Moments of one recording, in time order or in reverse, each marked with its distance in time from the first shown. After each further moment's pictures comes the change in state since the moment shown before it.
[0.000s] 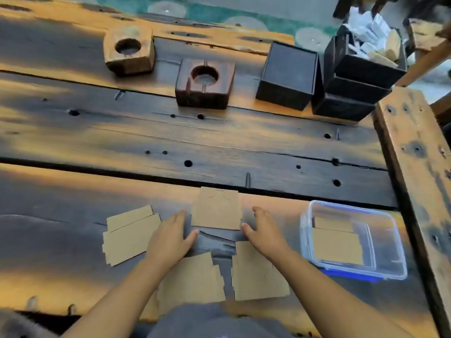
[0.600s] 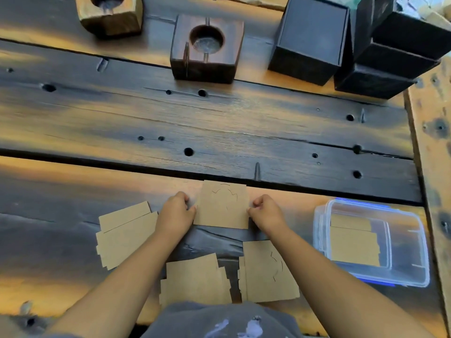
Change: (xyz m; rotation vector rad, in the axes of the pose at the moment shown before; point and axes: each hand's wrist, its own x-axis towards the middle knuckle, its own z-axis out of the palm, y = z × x) left_hand 0.087 -0.006 0.016 -0.305 -0.080 -0.290; right_hand 0.090 0.004 0.028 0.274 -0.011 0.372
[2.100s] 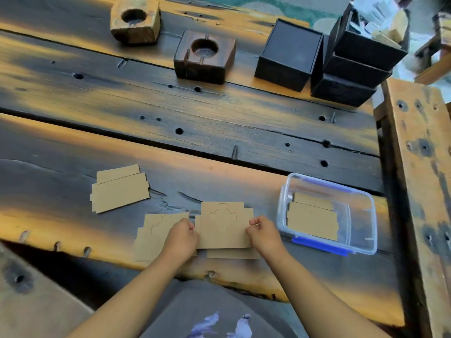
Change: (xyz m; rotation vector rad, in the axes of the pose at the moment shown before) left_hand -0.182 0.023 0.088 -0.197 -0.046 -0.145; right_hand -0.114 0.125 -0.047 0.118 -0.062 -0.095
